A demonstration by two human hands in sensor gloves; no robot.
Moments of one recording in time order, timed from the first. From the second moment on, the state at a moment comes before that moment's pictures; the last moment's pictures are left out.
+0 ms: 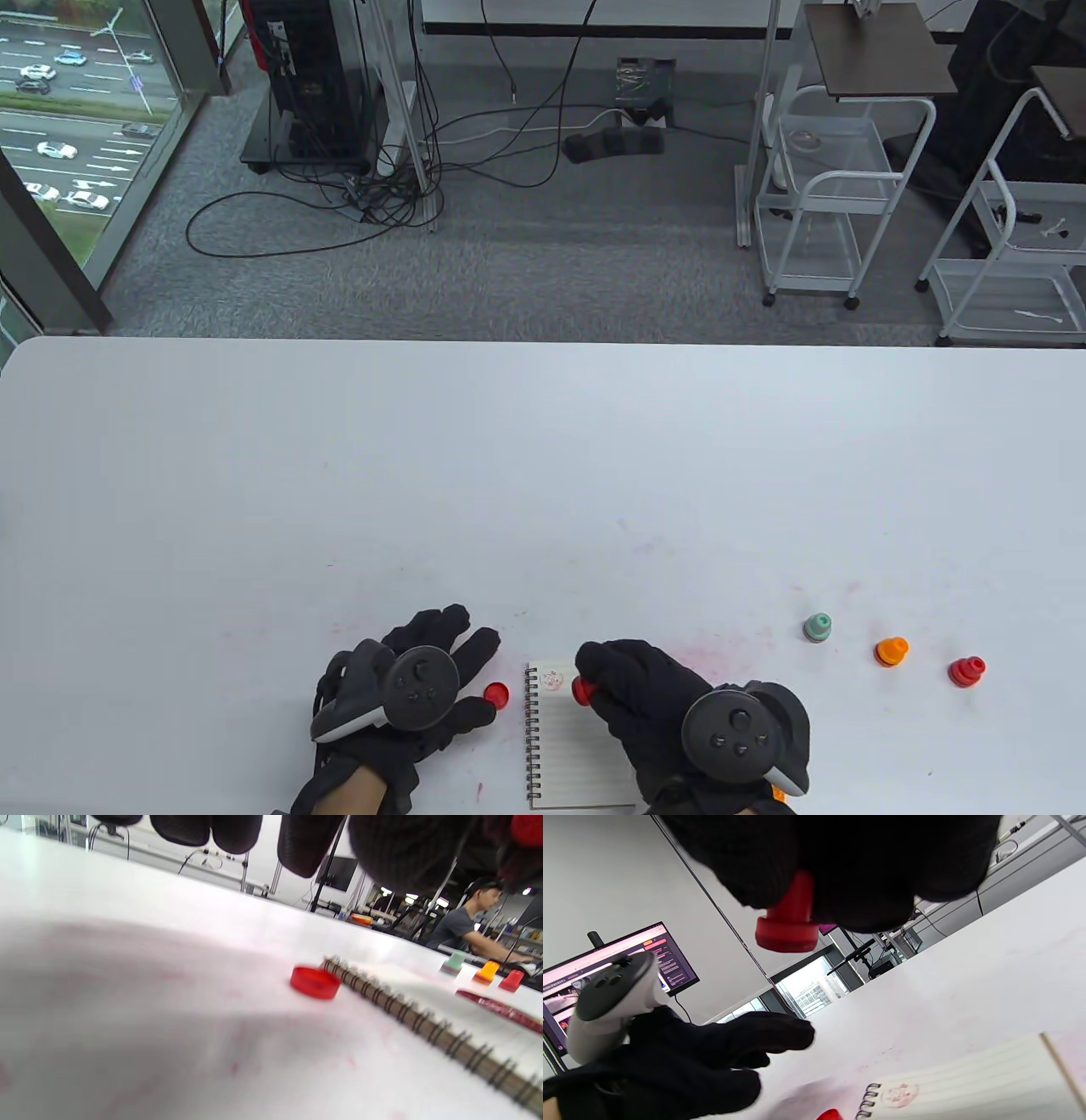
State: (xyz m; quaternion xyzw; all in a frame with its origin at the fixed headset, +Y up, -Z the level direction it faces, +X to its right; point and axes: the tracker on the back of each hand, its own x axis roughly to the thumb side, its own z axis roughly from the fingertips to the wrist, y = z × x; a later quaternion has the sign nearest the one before) left_hand -0.169 -0.711 -0.226 -0.07 -0.26 0.12 0.96; right_hand 0.114 -0.669 -0.185 0.25 -0.08 0.90 0.34
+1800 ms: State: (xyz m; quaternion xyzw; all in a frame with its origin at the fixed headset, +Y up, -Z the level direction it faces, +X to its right) left_hand -0.175 -0.691 -0.215 -0.06 -0.27 0.14 0.95; right_hand 0.097 -0.719 -0.201 0.19 0.19 0.96 -0.02
